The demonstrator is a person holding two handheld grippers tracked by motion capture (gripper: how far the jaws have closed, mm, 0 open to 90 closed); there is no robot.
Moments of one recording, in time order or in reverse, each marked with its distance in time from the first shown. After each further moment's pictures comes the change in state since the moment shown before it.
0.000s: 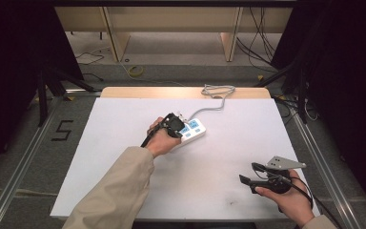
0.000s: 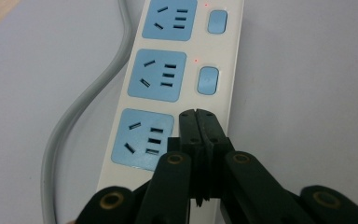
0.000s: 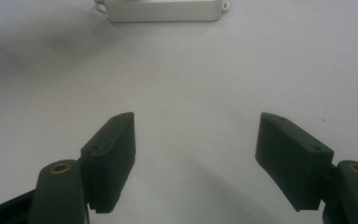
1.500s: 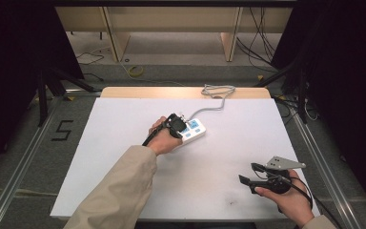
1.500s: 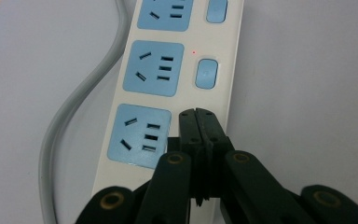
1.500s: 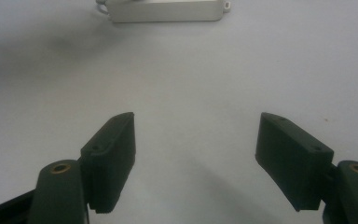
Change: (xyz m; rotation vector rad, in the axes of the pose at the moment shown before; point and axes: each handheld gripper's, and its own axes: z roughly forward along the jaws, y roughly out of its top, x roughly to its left) left arm -0.004 0.004 0.003 0.058 0.013 0.017; right arm 0.001 0.000 0.001 -0.003 0.004 0.001
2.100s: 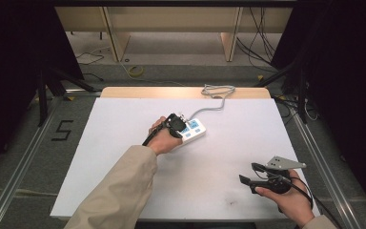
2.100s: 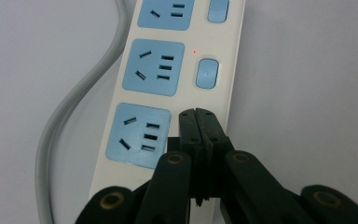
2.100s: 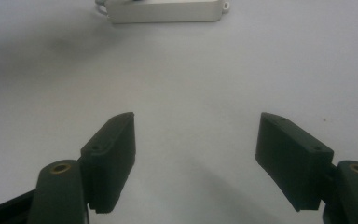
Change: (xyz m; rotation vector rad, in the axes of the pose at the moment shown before) left arm 0.001 0.000 0.001 -0.002 -0.004 -0.015; right arm 0.000 0.000 -0.001 0.003 -0.002 0.002
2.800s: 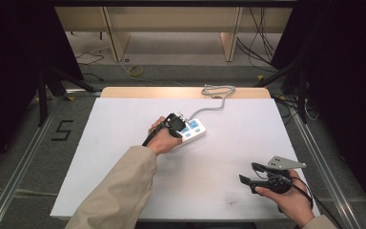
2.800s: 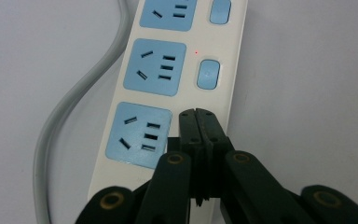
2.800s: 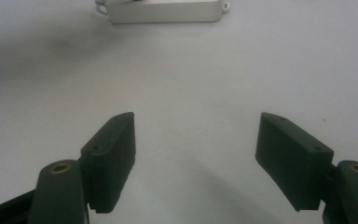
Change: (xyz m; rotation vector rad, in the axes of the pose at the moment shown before) left arm 0.001 -0.001 0.000 -0.008 -0.007 -0.022; right arm 0.000 0.000 0.000 -0.001 0.001 0.000
